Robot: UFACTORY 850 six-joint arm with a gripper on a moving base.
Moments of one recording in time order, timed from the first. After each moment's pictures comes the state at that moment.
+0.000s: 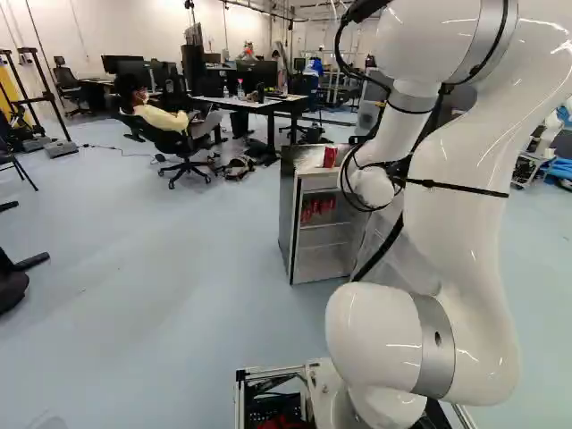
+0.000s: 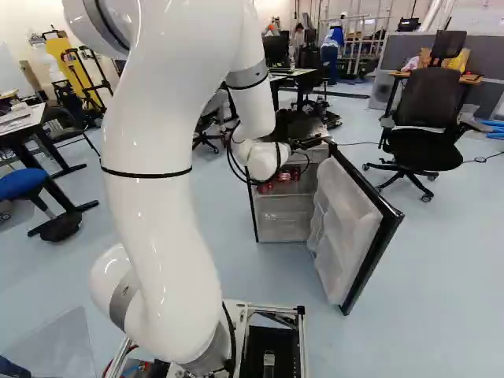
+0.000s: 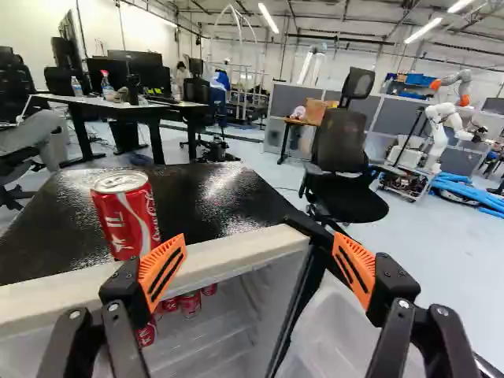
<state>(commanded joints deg) -21.9 -23.0 -42.8 4.3 62.8 -7.9</state>
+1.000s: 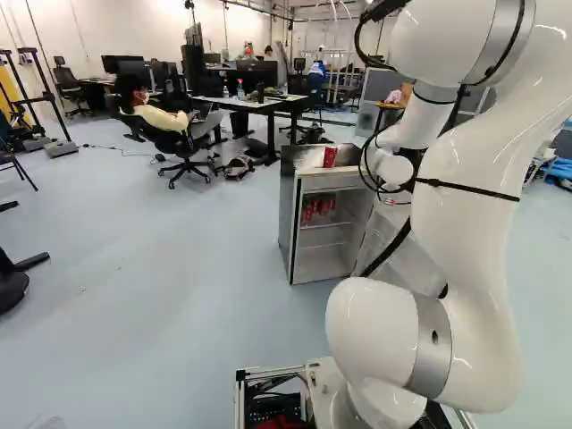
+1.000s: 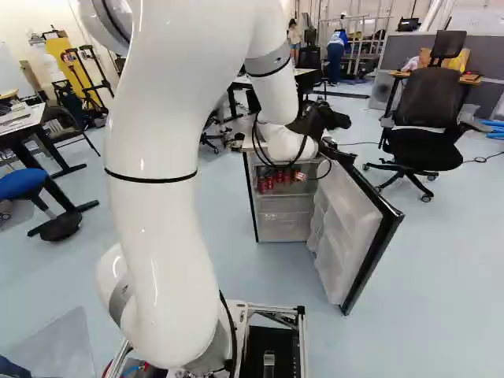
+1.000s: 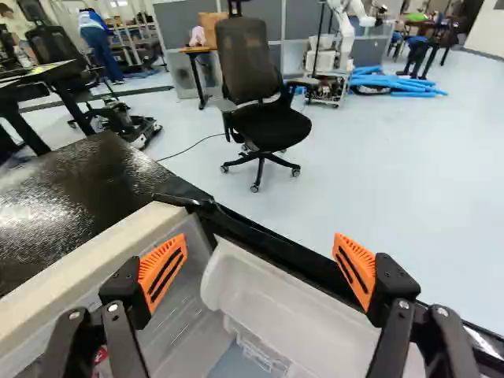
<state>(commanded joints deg) -29.2 -23.0 -50.2 25.6 40.3 -7.9</state>
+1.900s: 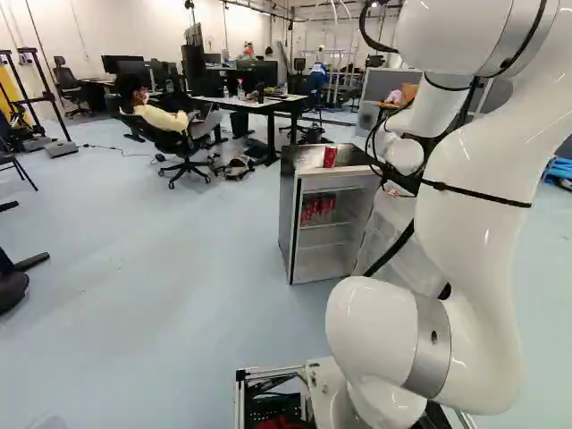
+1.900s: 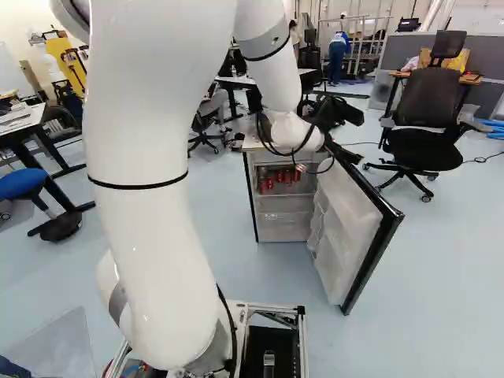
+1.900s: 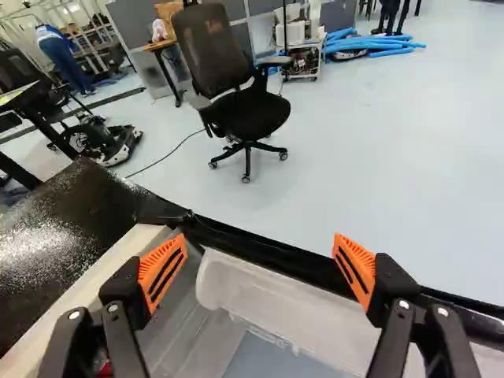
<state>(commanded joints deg) -30.5 -18.4 -51.2 32.2 33.3 -7.9</state>
